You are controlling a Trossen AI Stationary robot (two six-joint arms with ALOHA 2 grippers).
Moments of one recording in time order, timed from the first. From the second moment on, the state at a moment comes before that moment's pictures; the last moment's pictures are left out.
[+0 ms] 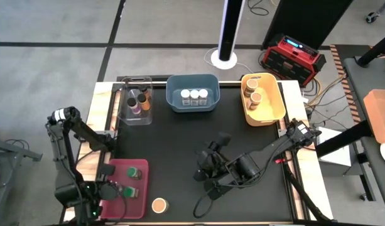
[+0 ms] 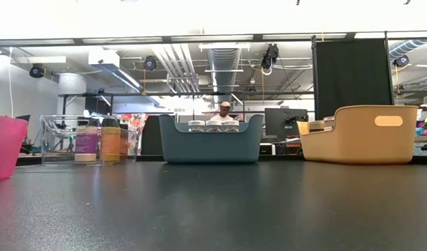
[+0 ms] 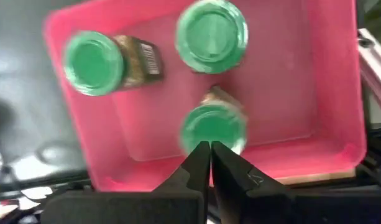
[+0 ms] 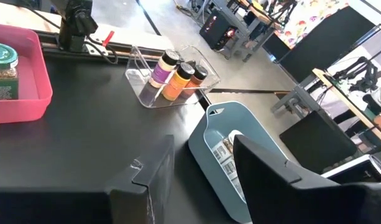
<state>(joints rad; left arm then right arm) -1.25 1.47 1.27 -1.37 -0.17 -1.03 0.53 1.96 1.99 -1.00 1.11 0.38</state>
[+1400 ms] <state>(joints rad) -1.26 1.61 1.26 -1.33 -0.09 -1.10 0.53 1.96 1.99 -1.00 1.09 0.39</state>
